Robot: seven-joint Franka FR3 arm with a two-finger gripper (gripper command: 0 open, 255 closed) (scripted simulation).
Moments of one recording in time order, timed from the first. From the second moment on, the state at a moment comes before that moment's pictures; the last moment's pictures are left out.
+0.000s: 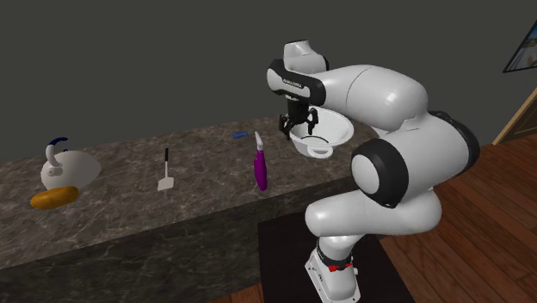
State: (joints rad) arm 0.08 -0.58 0.10 -2.31 0.00 1.58 0.02
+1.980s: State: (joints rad) arm 0.20 -0.18 0.31 -2.18 0.16 1.64 0.26
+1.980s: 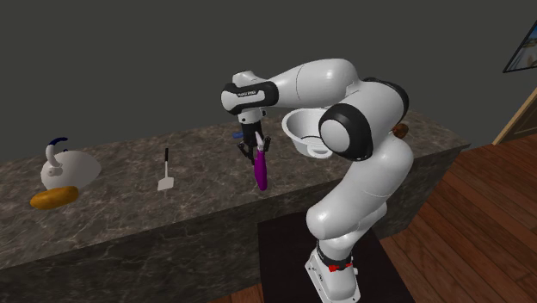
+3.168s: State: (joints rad) arm 0.19 -0.20 0.31 -2.08 0.16 1.52 0.27
